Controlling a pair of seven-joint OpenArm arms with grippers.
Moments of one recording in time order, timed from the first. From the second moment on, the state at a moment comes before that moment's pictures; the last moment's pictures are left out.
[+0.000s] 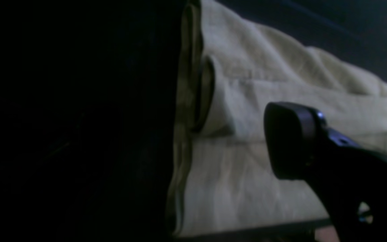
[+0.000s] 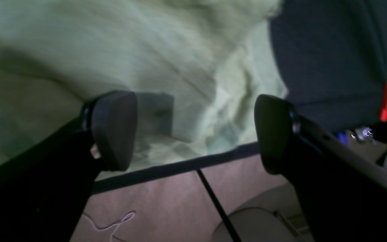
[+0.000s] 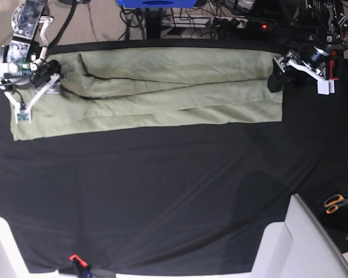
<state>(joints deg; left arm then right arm) 20.6 -18.5 -28.3 65.0 -39.1 -41.0 23.1 -15.5 -4.0 24.2 99.1 -17.4 15.8 -54.5</state>
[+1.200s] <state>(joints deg) 12.0 -18.4 -40.4 77.4 -7.4 -41.5 23.9 -16.3 -3.9 24.2 99.2 -17.6 15.7 -54.5</state>
